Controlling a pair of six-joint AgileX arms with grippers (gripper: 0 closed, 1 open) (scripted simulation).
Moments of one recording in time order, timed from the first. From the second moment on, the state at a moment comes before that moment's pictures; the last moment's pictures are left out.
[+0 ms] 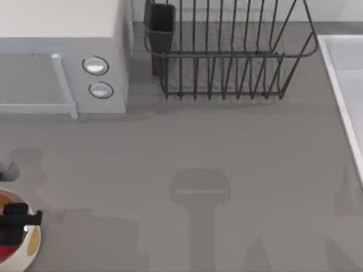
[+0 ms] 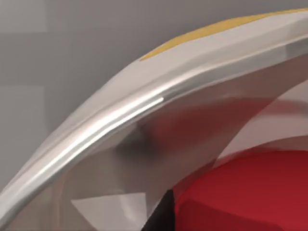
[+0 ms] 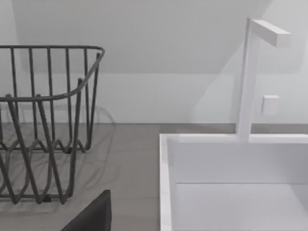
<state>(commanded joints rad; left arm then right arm) 0.04 1.47 0.52 -0.62 0.00 0.06 0.00 0.00 0.00 0.00 0.00 0.00</state>
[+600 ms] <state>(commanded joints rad) 0.04 1.47 0.52 -0.62 0.00 0.06 0.00 0.00 0.00 0.00 0.00 0.00</state>
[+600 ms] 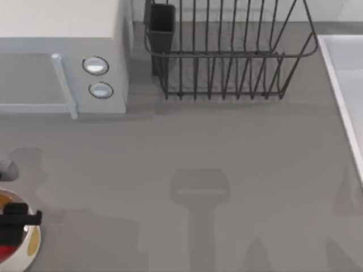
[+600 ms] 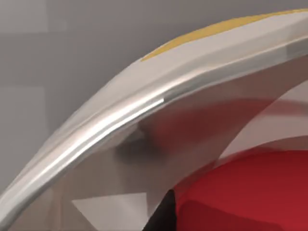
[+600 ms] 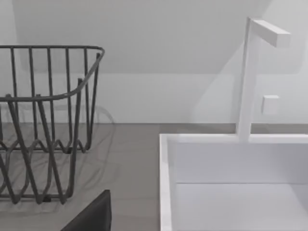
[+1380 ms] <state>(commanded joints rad) 0.04 1.40 0.59 -0.66 0.00 0.07 0.00 0.00 0.00 0.00 0.00 0.00</state>
